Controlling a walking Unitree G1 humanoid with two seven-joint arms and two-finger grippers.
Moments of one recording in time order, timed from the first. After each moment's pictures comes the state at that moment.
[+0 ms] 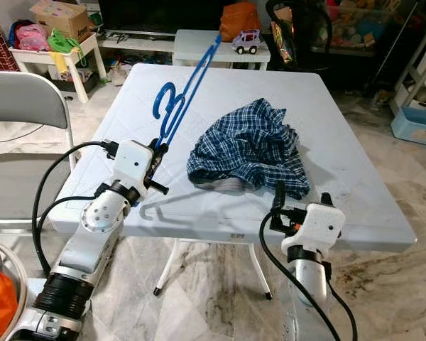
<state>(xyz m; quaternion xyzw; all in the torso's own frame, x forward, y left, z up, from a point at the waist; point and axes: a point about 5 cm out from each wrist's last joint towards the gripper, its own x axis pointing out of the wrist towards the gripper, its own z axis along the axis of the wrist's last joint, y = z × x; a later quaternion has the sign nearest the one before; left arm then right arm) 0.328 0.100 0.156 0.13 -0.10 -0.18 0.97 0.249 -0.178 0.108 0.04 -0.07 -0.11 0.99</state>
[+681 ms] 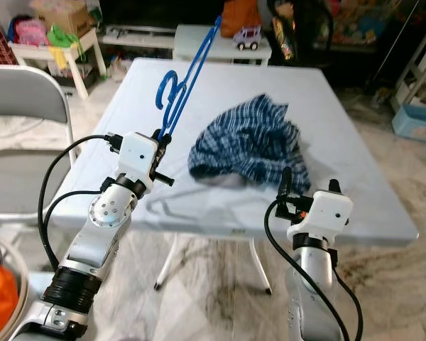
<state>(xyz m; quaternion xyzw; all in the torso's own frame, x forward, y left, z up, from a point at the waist) 0.333 0.090 0.167 0.13 -0.12 -0.16 0.97 0.260 -0.183 0.125 0.03 -0.10 -0.12 0.99</state>
